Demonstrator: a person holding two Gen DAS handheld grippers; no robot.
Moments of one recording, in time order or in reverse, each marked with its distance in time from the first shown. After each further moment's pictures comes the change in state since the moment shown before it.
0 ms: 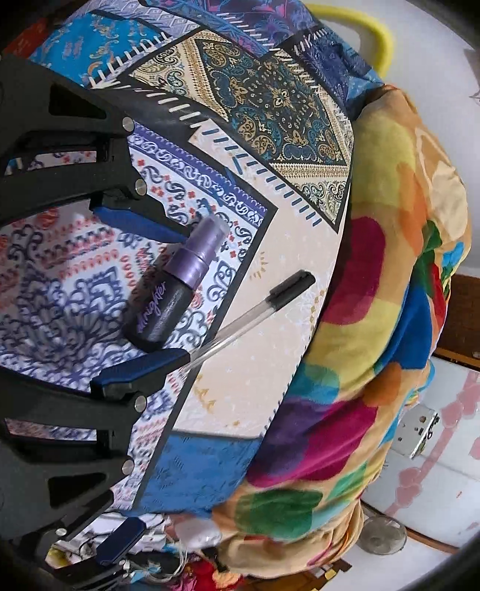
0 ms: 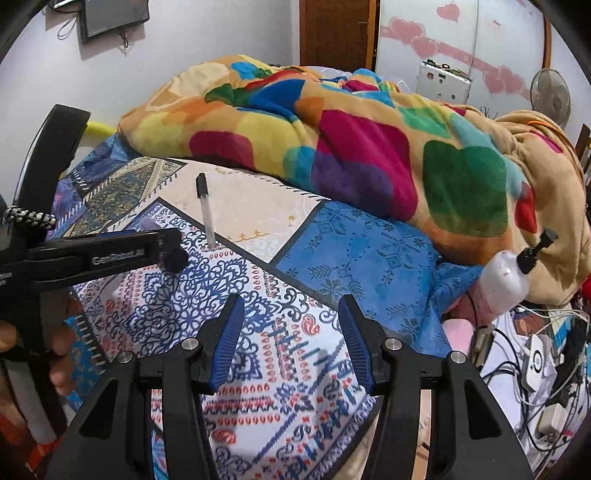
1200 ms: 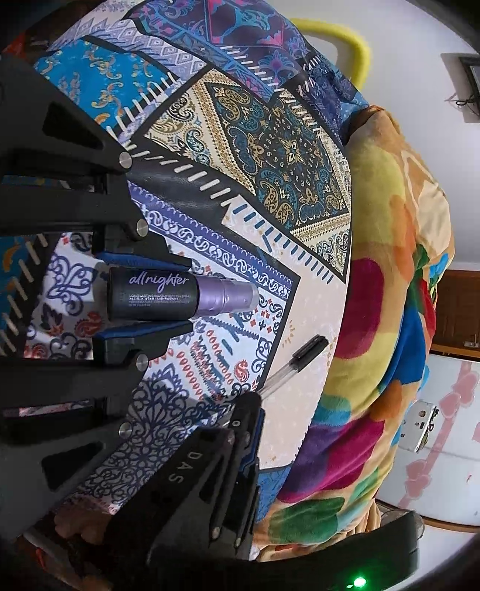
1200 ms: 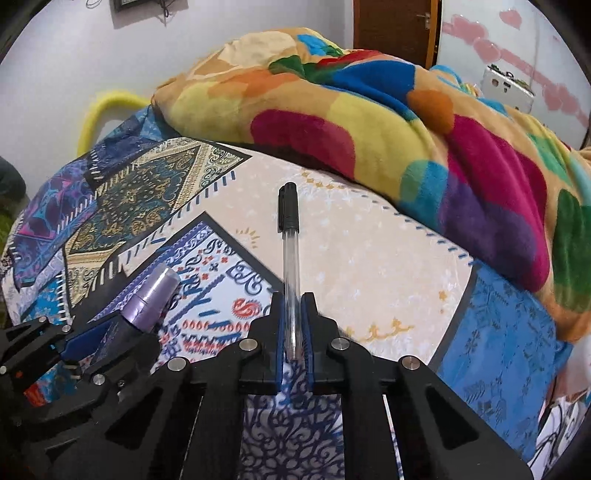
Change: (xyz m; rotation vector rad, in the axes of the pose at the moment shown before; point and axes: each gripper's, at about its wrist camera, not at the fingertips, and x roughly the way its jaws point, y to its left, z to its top) left arm -0.026 0.047 -0.040 0.090 -0.064 0.034; right arm 0.088 0.076 0.049 -0.106 0.061 0.134
